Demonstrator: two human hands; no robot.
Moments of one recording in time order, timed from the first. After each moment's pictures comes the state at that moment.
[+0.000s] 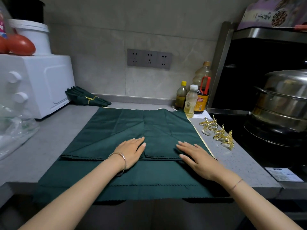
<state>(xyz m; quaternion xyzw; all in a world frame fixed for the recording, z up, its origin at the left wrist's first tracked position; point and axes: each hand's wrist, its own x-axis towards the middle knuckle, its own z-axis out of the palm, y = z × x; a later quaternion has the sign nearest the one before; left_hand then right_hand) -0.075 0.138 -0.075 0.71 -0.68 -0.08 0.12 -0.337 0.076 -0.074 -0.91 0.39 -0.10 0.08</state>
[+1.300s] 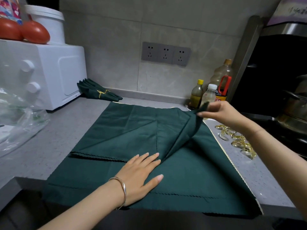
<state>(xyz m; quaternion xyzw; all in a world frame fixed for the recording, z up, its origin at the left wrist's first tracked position) -0.077 0.201 -0.091 0.64 -0.76 -0.06 0.11 -0.305 -0.011 0.038 -0.84 0.34 -0.29 0.29</state>
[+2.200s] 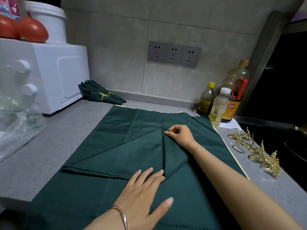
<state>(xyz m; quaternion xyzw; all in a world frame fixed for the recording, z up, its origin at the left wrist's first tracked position) -0.083 0.192 -0.095 0.65 -0.74 -0.08 0.14 -0.167 -0.092 -0.100 -0.79 0.42 -0.33 0.30</state>
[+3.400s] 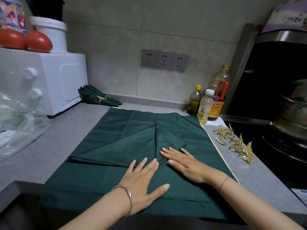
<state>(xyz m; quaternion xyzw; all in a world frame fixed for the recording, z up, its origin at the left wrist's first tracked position) -0.099 0.202 -0.091 0.68 -0.72 -0.09 0.08 -0.273 0.050 -0.082 -0.95 0.27 -0.02 0.17</state>
